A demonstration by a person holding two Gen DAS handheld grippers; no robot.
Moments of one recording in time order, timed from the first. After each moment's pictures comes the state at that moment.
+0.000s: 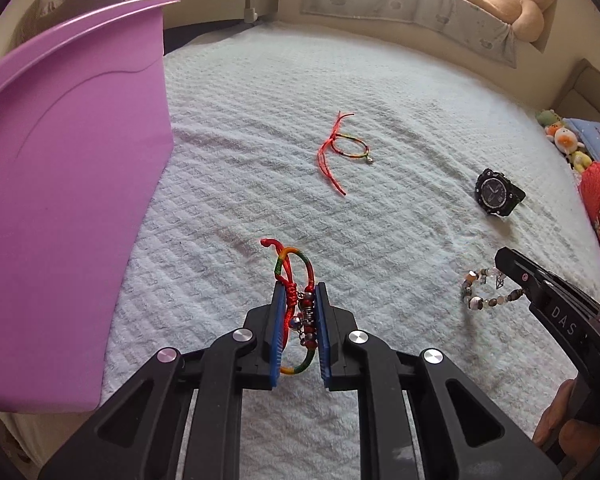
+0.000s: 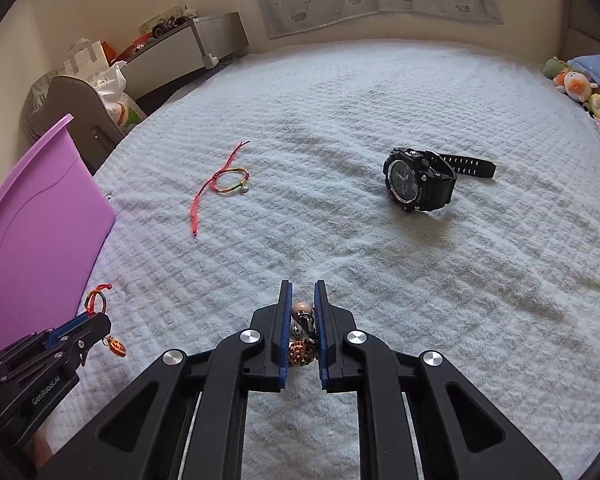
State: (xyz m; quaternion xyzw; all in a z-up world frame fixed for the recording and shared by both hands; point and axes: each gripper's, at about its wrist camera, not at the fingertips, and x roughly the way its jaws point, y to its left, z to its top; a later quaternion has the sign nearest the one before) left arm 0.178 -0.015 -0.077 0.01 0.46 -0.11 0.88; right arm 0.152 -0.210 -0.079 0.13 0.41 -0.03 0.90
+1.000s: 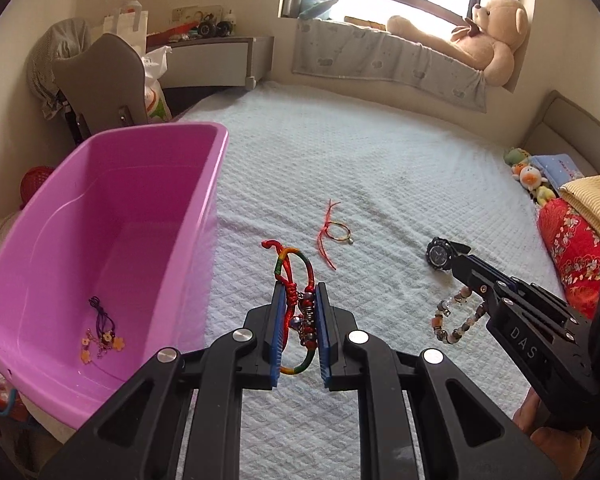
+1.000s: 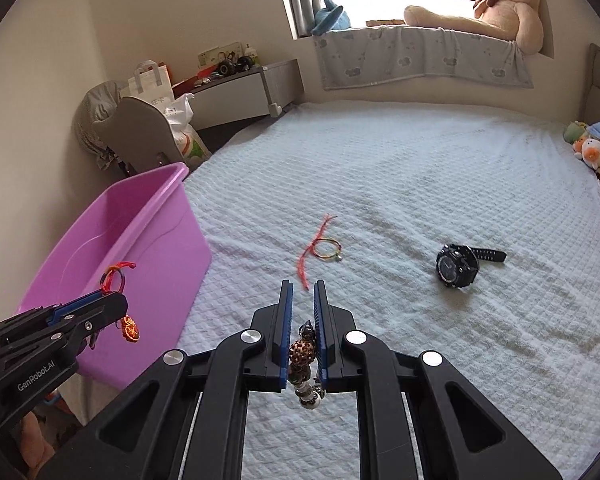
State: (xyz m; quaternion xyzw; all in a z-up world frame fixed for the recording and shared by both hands) left arm 0.137 0.049 0.072 -0.01 0.39 -0.13 0.91; right arm 0.120 -0.126 0.061 0.10 0.34 0.03 0.94
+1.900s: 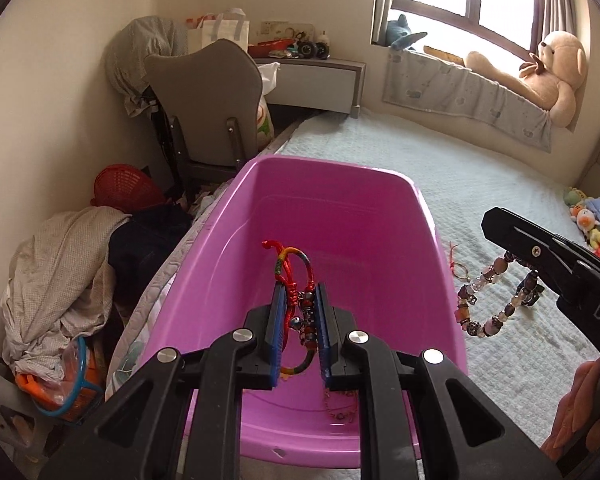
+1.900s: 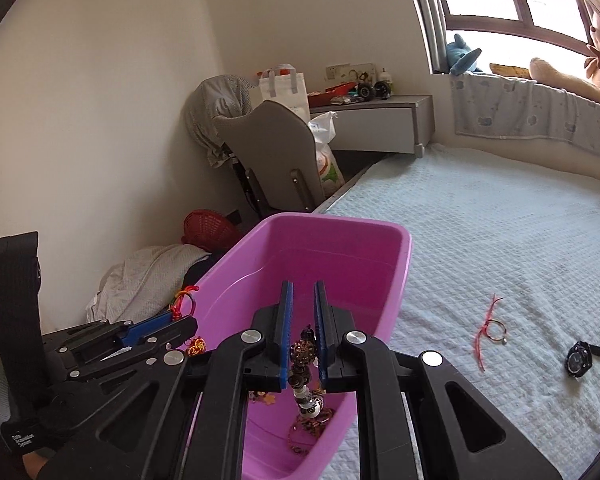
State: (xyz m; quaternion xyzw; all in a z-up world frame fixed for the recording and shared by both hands) left arm 0.163 0.236 0.105 -0.01 0.37 -0.02 0.93; right arm 0.170 0.082 0.138 0.06 0.30 0.20 0.93
